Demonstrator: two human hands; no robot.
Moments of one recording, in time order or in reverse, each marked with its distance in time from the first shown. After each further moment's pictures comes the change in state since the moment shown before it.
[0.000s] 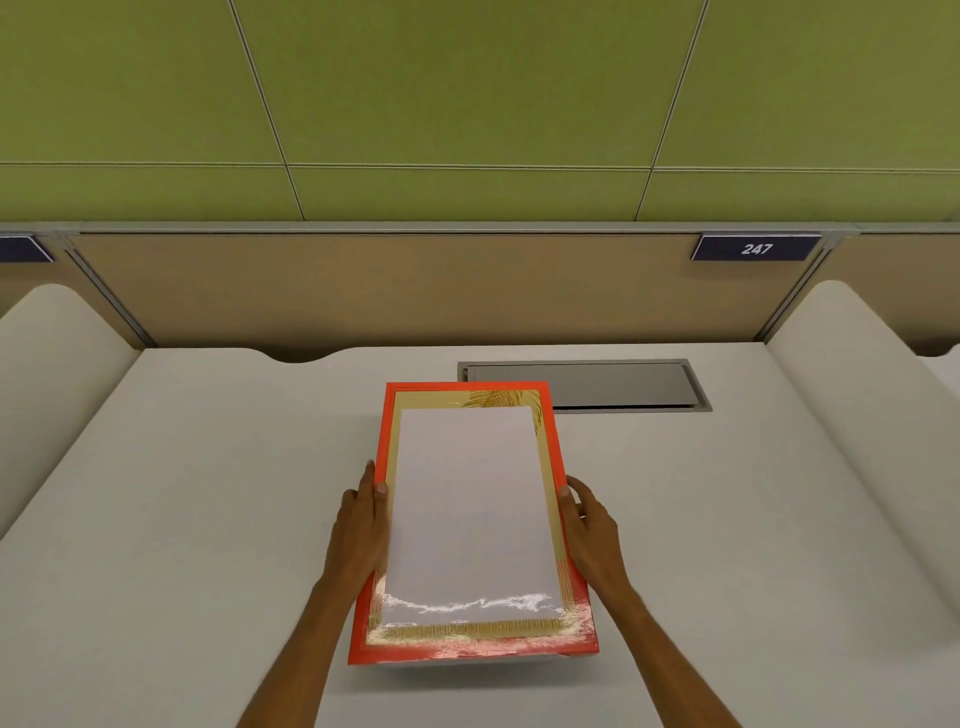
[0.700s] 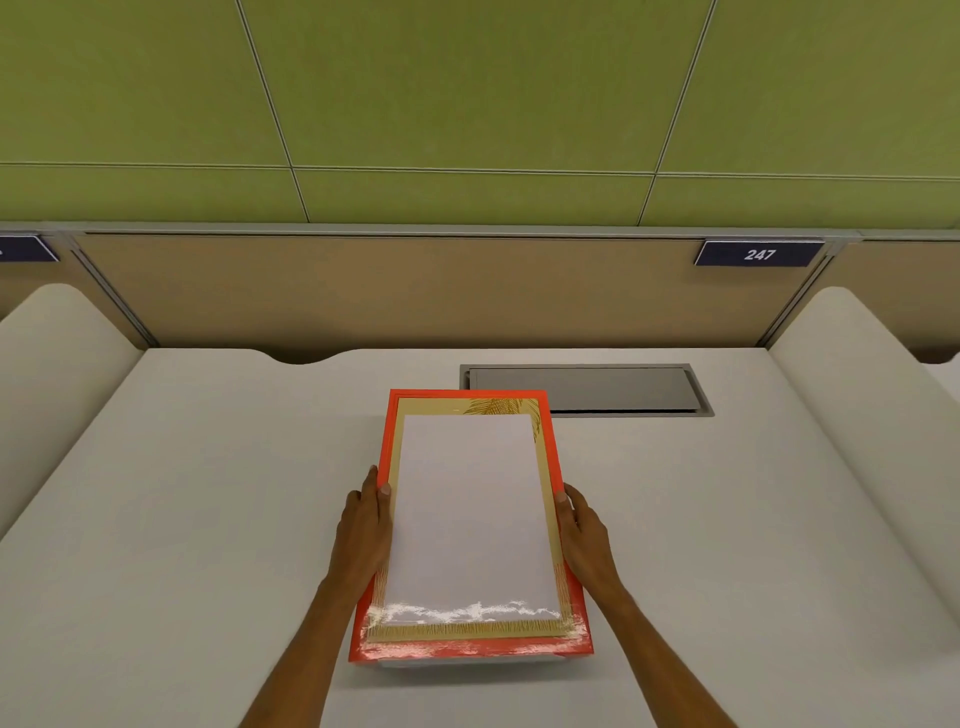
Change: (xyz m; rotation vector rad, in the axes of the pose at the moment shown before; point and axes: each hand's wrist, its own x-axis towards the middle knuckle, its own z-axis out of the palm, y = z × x) left_hand 0.014 -0.011 0.015 0.016 0.022 -0.012; right_hand 0.008 0.006 0.015 -0.009 -0.015 0.011
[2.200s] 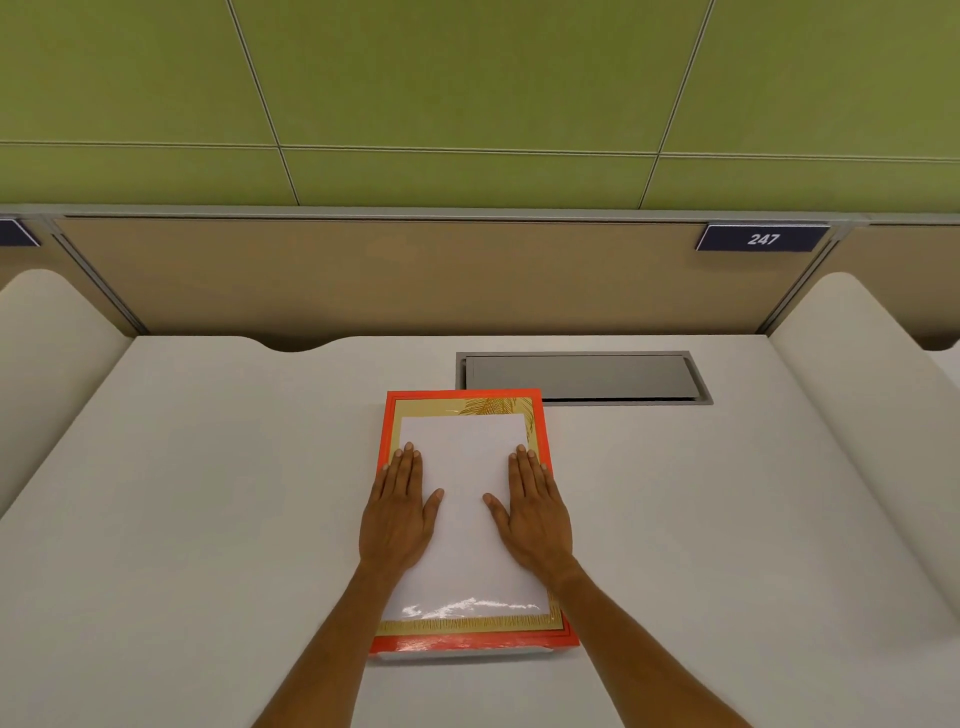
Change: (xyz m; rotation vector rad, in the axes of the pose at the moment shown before) left_hand 0.008 0.003 0.049 0.489 0.025 0.341; right_hand 0.027 0.015 0.060 -0.841 0.039 -0.387
